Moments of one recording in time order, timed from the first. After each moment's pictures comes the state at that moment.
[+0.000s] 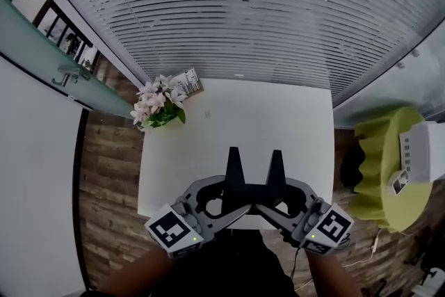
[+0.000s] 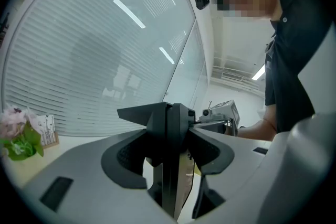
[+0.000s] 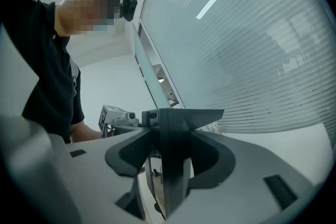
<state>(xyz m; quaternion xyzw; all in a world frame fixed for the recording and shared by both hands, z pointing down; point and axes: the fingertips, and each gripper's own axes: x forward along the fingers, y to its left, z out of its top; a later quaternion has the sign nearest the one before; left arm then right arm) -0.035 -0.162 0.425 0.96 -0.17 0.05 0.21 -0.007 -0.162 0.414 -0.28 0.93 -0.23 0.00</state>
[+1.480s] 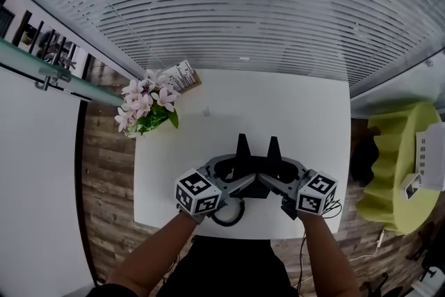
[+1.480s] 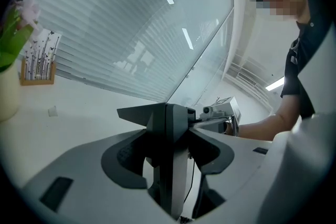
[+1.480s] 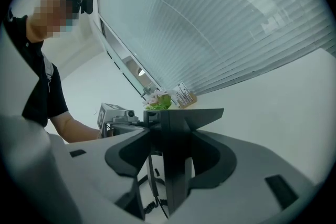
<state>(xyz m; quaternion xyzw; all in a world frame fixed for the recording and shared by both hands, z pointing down) -0.007 -0.248 0.640 0.92 -0.17 0.12 0.34 0.027 -0.248 0.634 -0.28 0.88 -0.38 -0.04</state>
